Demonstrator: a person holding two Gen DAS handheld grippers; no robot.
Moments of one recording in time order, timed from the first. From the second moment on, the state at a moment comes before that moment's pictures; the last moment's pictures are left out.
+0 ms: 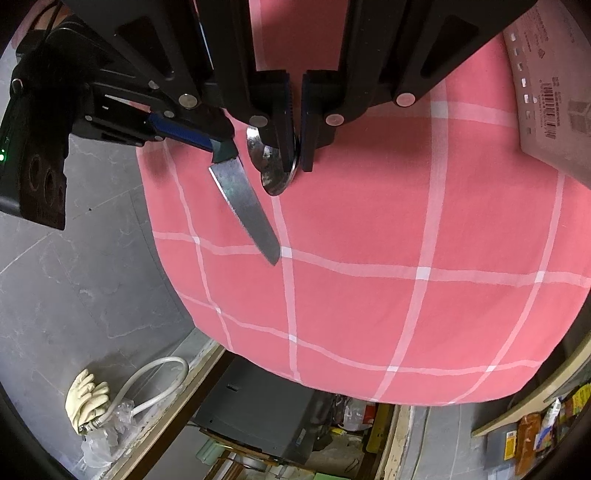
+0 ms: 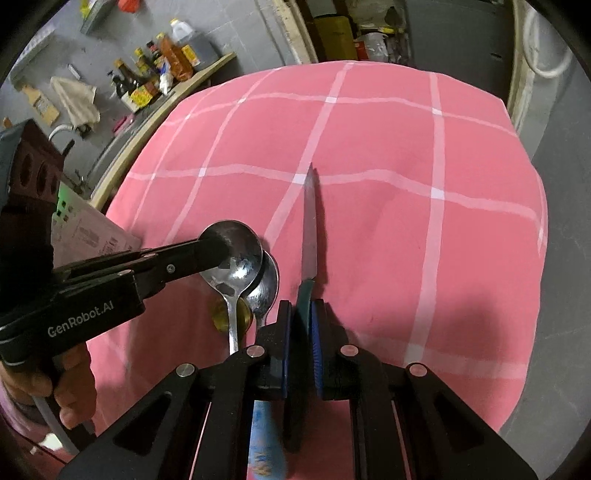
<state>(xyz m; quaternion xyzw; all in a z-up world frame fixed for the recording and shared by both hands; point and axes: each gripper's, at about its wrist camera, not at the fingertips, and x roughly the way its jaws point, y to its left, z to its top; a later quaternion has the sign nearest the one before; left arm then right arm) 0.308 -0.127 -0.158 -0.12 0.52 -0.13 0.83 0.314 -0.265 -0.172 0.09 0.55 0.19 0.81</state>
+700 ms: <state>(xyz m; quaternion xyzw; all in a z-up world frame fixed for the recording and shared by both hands) 0.260 -0.123 -0.022 -0.07 0.38 -0.14 0.91 0.247 -0.316 -0.067 0.23 0.35 0.16 0.90</state>
